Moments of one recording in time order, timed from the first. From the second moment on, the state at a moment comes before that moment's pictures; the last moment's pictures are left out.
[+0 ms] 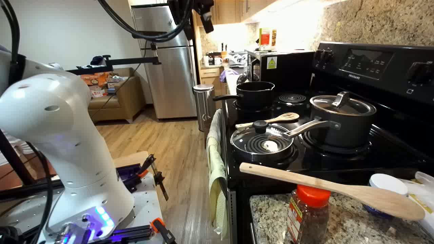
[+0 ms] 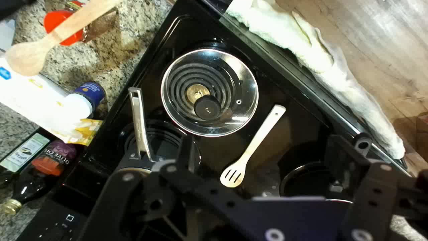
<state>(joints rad) 0.03 -0.94 0.01 -2.51 -0.09 1.85 -0.14</state>
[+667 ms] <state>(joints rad) 0.03 -0.91 0.00 -2.50 -0.09 1.86 -0.12</state>
